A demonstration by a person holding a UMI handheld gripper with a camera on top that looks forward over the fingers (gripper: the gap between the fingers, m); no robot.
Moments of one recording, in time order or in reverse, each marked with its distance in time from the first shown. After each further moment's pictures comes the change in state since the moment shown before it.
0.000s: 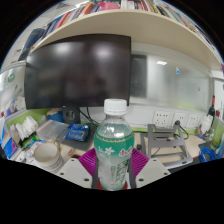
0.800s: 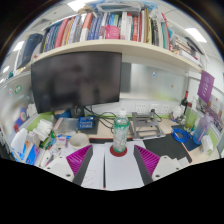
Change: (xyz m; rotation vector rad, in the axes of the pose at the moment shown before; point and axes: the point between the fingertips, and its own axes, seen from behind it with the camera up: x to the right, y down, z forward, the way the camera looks) arm -0.059 -0.024 -0.209 -0.156 0.204 0.088
